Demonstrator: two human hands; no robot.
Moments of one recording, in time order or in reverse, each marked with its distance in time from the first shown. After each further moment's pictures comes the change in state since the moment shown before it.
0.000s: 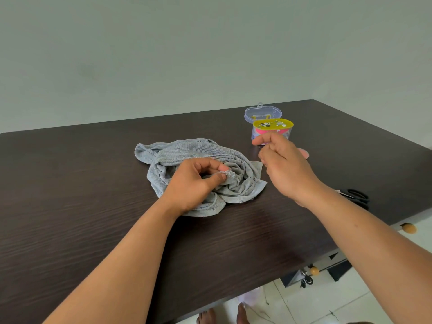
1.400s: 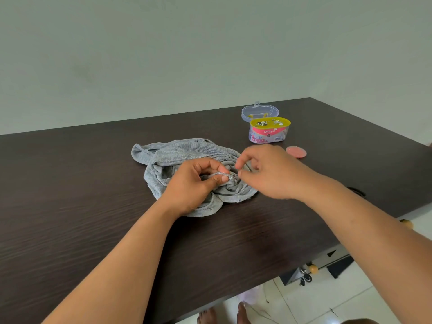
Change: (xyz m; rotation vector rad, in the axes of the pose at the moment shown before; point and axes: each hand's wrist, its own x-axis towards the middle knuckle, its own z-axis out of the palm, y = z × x) left_hand 0.000 0.000 0.004 0.004 -0.062 0.081; right_hand -0.002 -0.018 -0.003 -0.401 -0.307 -0.087
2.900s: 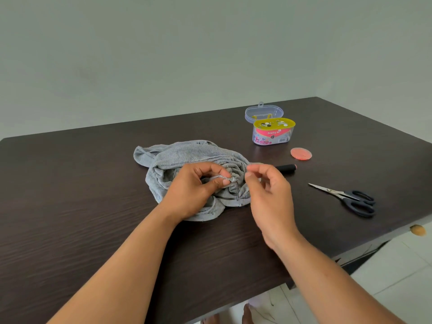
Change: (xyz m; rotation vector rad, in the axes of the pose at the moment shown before) left_hand 0.000 -0.005 -0.003 0.036 0.038 0.024; right_hand -0.016 0.002 0.078 0.855 0.587 0.258
